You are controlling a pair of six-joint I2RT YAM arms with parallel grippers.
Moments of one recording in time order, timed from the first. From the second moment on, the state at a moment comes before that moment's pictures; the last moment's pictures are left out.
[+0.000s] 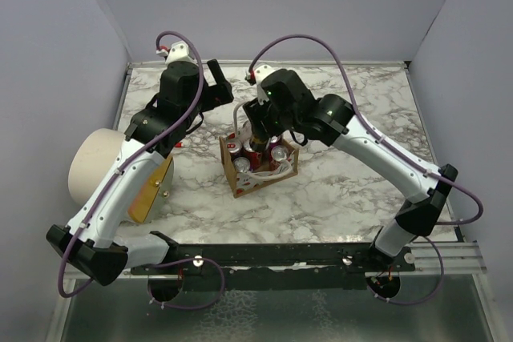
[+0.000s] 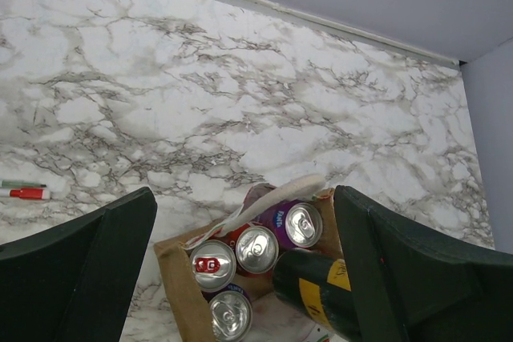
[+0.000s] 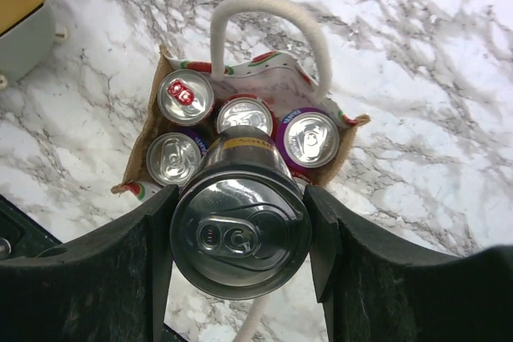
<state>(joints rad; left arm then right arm) -0.50 1.23 1.46 -0.62 -0.30 -0.58 0.94 1.66 1.85 -0.88 0.22 0.12</state>
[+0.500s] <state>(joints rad) -0.50 1.24 1.46 -0.61 -0.30 -0.58 0.93 1.51 1.86 -0.89 0.52 0.07</state>
